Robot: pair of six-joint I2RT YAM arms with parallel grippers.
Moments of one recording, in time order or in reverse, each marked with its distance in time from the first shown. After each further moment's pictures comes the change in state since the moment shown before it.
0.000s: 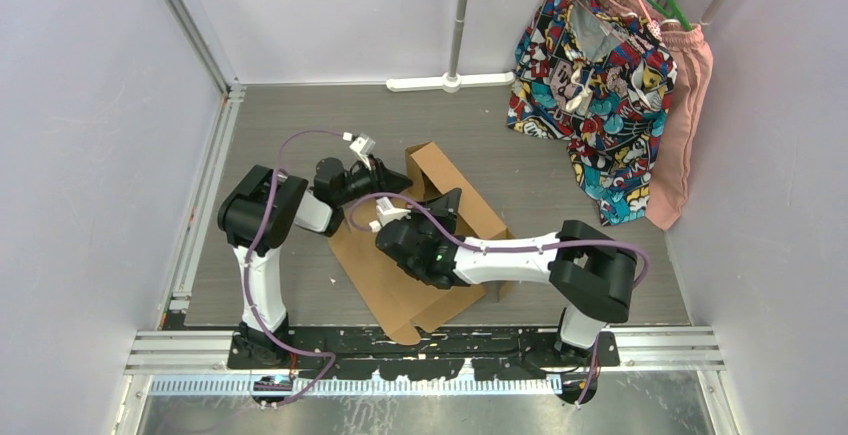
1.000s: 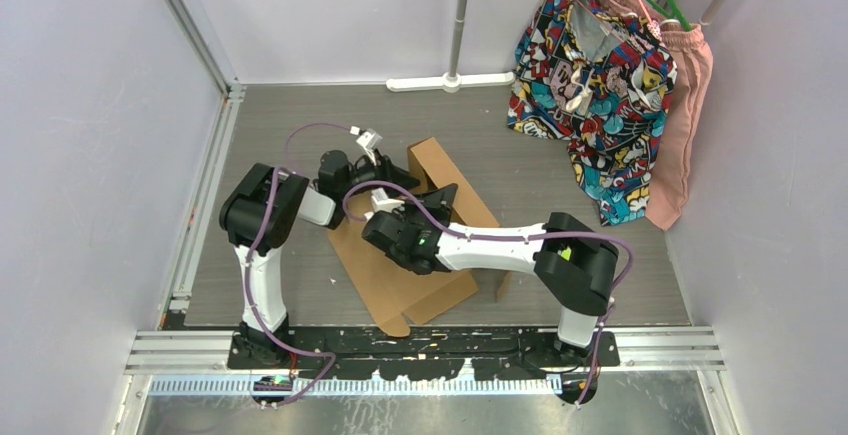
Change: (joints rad) left arm -0.010 0.003 0.069 -0.076 0.060 0.001; right arm -0.025 0.098 0.195 -0.331 0.001 0.198
